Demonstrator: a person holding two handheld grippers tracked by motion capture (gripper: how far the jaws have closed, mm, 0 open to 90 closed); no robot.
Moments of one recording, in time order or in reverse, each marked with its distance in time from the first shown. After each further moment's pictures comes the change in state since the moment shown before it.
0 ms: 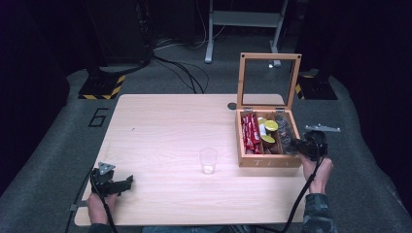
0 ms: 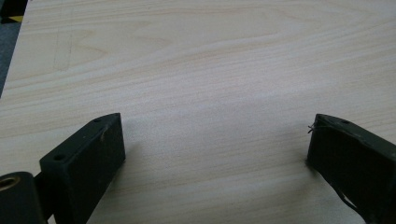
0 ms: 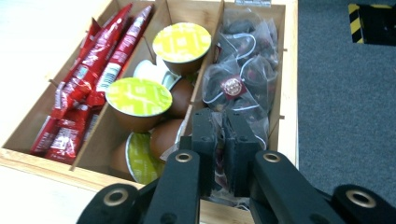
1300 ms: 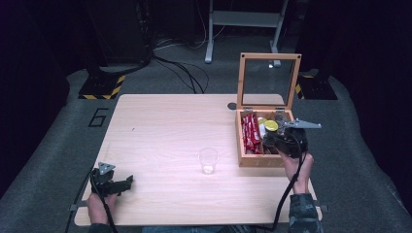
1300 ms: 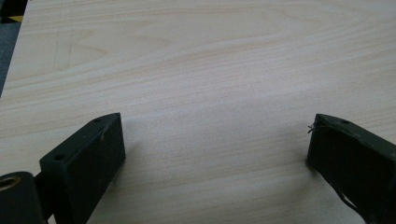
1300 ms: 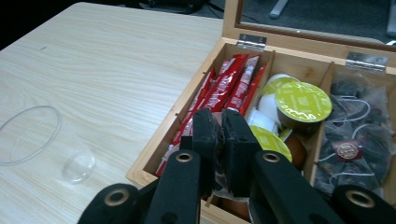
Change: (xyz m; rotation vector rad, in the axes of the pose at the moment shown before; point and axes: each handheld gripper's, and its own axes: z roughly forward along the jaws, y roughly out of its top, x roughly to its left) left arm 0.000 0.000 0.000 -0.001 -0.001 -0.002; right arm 0.075 0.022 -0.011 -0.091 0.184 -0.124
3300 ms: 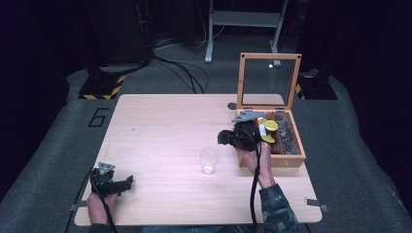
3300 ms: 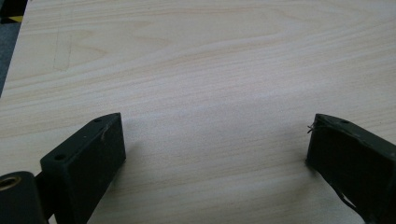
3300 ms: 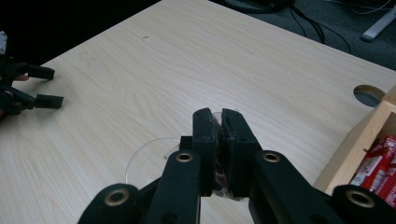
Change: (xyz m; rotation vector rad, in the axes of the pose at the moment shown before) left arm 0.000 0.000 0.000 -0.001 -0.001 0.000; right arm 0.115 0.048 0.045 0.055 0.242 -0.221
